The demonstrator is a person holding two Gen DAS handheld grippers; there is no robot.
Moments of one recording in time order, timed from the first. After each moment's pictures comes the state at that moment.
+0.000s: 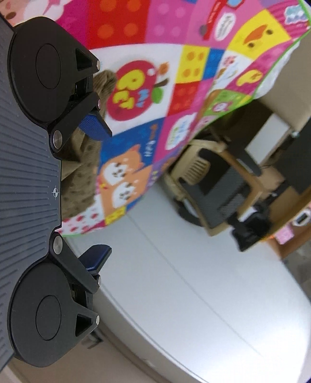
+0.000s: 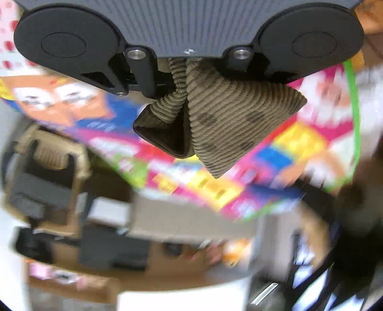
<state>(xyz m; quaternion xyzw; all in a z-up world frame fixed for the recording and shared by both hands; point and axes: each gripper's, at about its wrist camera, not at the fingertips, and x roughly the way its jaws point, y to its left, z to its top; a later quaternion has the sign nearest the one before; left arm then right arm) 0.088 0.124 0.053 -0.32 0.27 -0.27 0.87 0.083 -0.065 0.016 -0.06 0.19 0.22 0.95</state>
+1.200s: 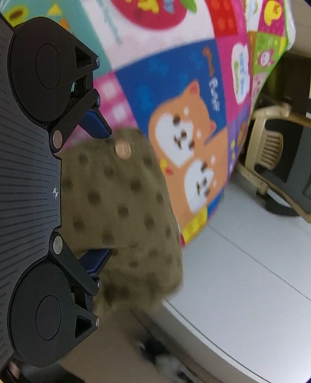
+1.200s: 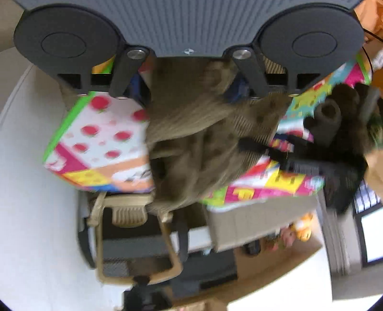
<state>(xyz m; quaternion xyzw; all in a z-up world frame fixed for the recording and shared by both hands) 0.177 -0.086 -0.023 -0.12 0.43 -0.30 0.84 0.046 -0.309 -0.018 0.08 0.25 0.14 0.96</state>
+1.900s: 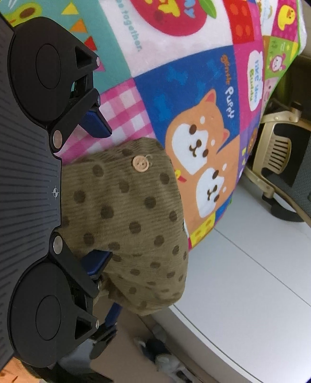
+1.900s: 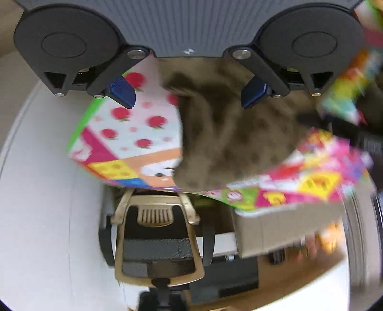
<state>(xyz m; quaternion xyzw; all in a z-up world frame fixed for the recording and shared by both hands) 0.171 -0.072 -0.036 -0.15 0.44 -0.32 0.82 0.104 -0.309 -0.015 0.06 0.29 0.08 0.95</state>
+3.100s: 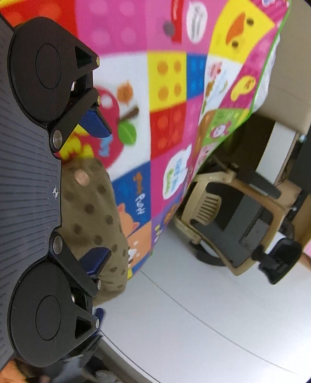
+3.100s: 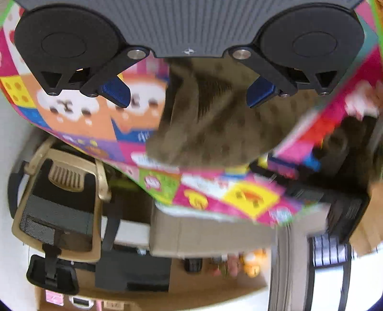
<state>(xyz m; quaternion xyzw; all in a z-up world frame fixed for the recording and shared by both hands) 0.229 0.083 0.001 -0.18 0.34 -0.20 0.90 0.169 -0.137 -0.004 -0.09 0.26 0.23 0.93</state>
